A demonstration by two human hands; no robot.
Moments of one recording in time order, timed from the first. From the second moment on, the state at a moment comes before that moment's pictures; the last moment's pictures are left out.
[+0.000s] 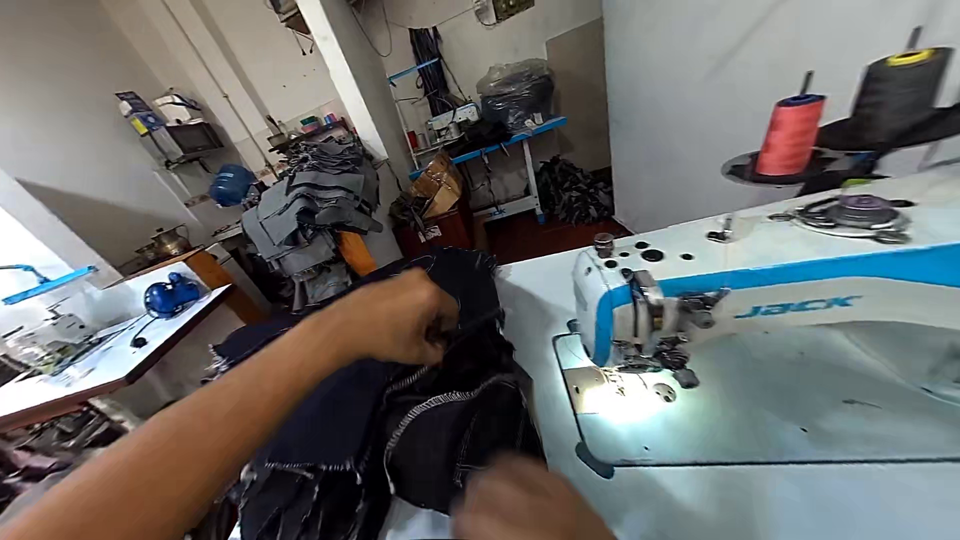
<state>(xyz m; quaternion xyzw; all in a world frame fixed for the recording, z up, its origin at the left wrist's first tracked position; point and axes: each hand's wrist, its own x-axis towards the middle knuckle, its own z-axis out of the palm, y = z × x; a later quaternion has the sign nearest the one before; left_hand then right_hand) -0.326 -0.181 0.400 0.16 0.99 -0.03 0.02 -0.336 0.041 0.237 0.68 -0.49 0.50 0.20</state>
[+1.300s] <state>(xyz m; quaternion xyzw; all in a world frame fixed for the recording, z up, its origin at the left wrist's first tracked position) -0.281 -0.098 0.177 0.16 0.98 0.01 -0.14 -0.404 0.161 0.109 0.55 -0.79 0.27 0.11</state>
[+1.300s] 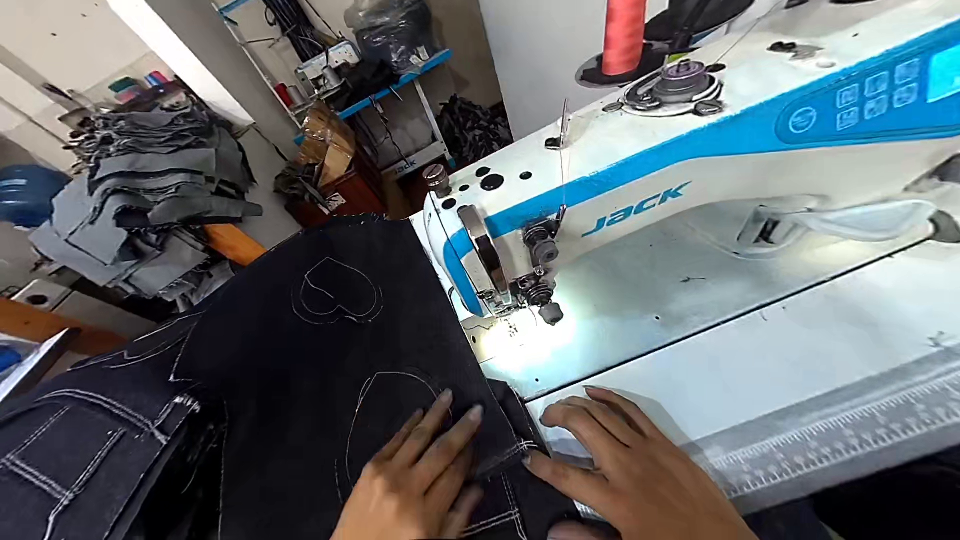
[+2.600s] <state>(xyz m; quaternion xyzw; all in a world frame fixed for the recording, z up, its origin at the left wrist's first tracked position) -0.288 -0.085 0.151 0.19 0.94 0.18 -0.22 -0.393 0.180 0.084 0.49 -0.77 0.31 0.24</state>
